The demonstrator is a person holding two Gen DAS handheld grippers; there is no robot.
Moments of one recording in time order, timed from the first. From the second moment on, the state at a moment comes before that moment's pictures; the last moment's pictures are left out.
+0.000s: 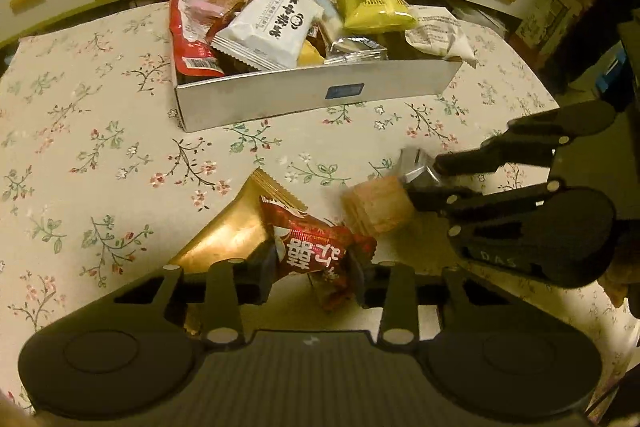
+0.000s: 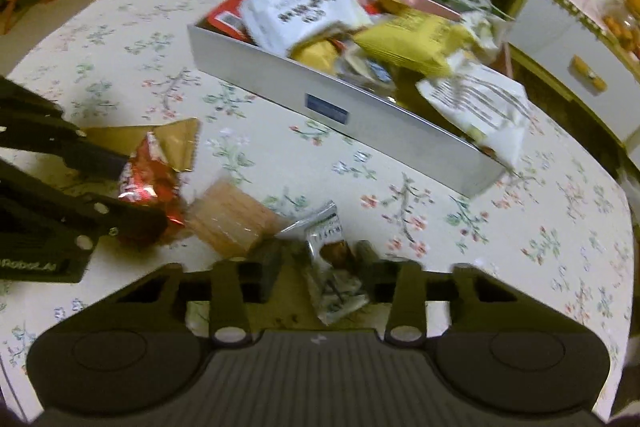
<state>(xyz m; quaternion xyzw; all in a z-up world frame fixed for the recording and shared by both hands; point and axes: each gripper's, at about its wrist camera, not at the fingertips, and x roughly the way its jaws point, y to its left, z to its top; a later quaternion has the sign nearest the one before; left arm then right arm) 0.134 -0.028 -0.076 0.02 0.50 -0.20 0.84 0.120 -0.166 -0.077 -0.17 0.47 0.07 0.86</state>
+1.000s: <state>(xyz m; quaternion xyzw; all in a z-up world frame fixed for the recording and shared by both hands) 0.144 -0.006 -0.022 -0.02 0.43 -0.14 0.89 0.110 -0.162 -0.013 -0.12 0.37 -0.02 0.92</state>
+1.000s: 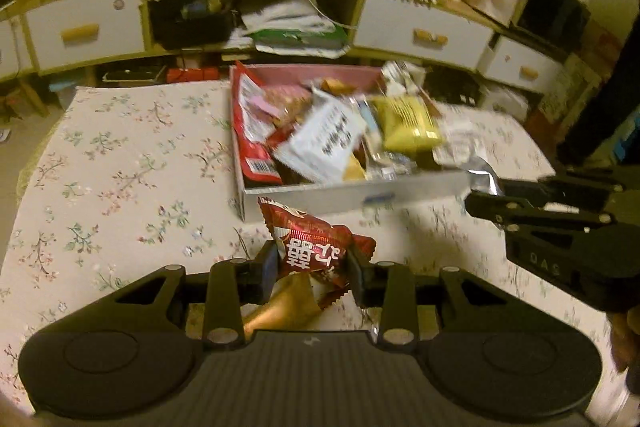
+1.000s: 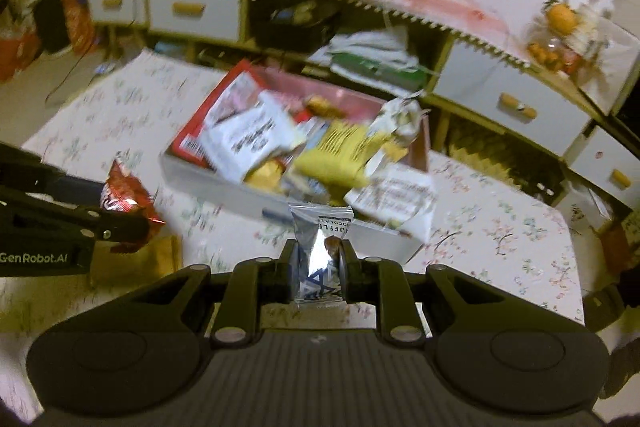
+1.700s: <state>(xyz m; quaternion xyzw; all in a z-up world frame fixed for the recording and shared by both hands) 0.201 -0.006 -0.004 -0.09 0.38 -0.13 0.91 0.146 -0.210 0.008 0.01 0.33 -0.02 0.94</state>
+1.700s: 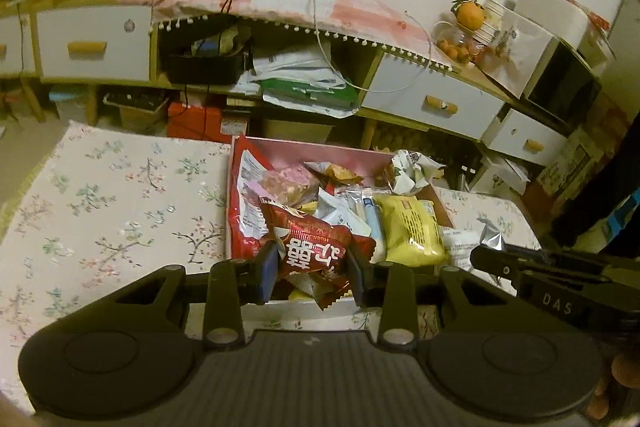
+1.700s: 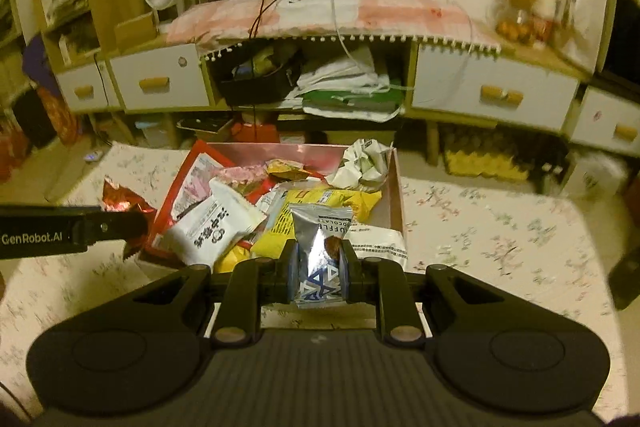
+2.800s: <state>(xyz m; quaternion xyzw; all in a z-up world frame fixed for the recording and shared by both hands) 0.241 0.003 -0.027 -0.10 0.38 -0.15 0.91 0.216 -0.186 0.001 0.08 0.32 0.03 0.94</state>
